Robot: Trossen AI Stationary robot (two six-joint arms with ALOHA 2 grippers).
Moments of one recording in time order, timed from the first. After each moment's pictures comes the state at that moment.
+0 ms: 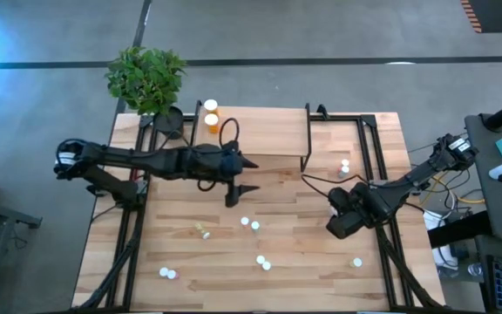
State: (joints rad) left arm -0.01 1.37 1.12 -0.11 -0.05 0.01; right arm 0.53 1.26 0.87 -1.15 0.25 1.21
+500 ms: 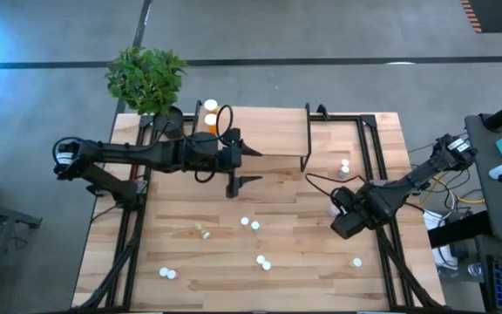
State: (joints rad) left arm 0.04 1.37 1.21 -0.12 -0.03 0.20; right arm 0.55 1.28 0.91 -1.29 0.18 1.30
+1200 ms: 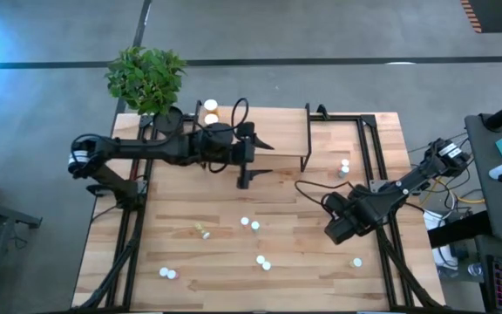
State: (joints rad) left arm 0.12 1.50 1.28 -0.05 0.07 0.35; right arm 0.55 1.40 0.99 -1.29 0.22 1.19
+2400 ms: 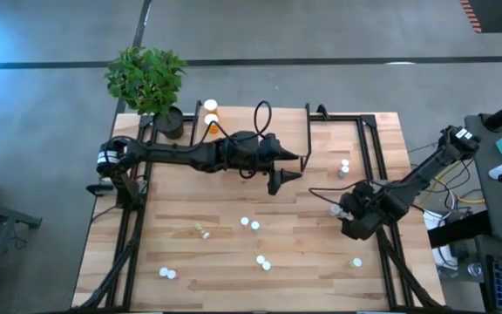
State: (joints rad) left arm 0.07 1.75 1.47 0.11 0.07 -0.25; right arm 0.69 1.00 0.50 -0.90 0.39 1.04
